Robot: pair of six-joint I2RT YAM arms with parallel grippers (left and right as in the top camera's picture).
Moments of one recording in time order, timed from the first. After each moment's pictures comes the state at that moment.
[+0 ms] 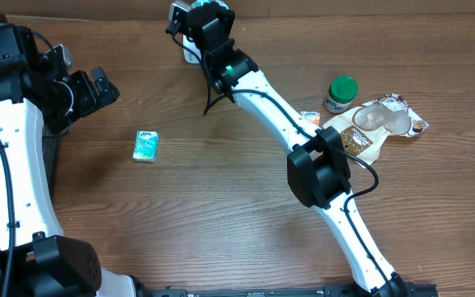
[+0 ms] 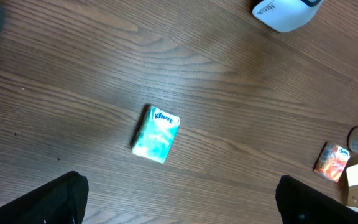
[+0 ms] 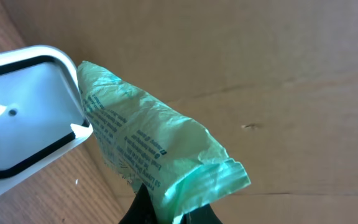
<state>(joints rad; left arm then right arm) 0.28 1.68 1.73 -1.23 0.30 -0.20 0.62 2.61 2.45 -0.14 0.58 -1.05</state>
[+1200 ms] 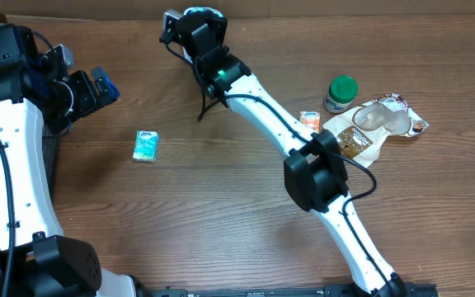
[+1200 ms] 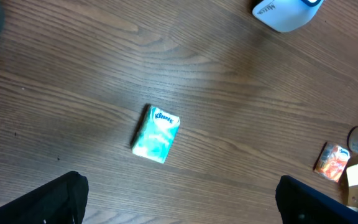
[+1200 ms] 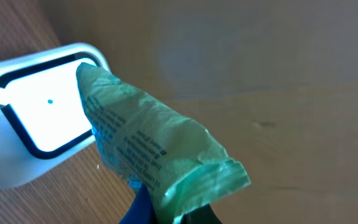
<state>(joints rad) 0.28 1.68 1.73 -1.23 0.30 -0.20 0.65 2.58 2.44 -0.27 0.62 -1.00</state>
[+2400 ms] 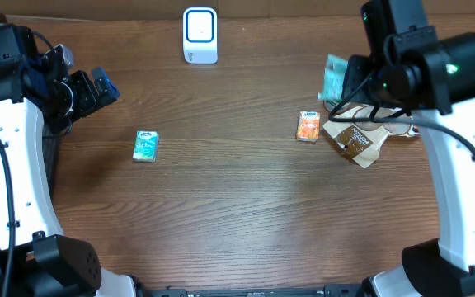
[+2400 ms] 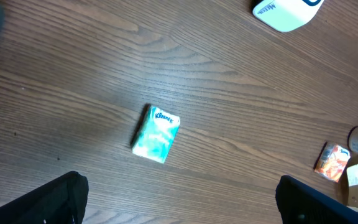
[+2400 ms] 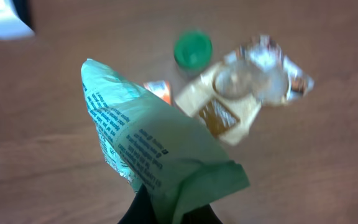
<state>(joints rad) 0.28 1.68 1.73 -1.23 0.30 -0.20 0.28 1.71 2.17 -1.63 0.19 0.44</state>
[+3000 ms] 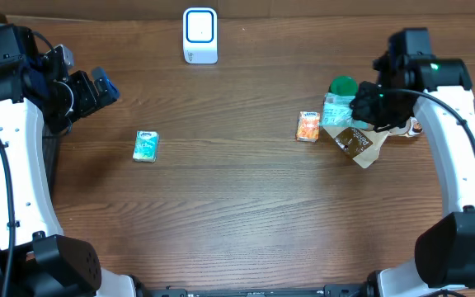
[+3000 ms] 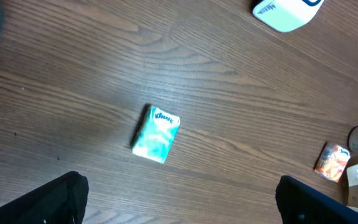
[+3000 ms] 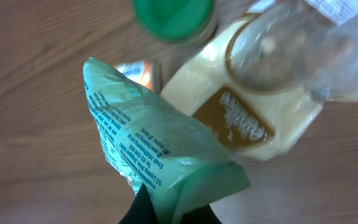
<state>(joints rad) 0.28 1.68 1.73 -1.23 0.30 -0.20 -0.02 1.71 1.55 -1.14 -0.17 0.26</state>
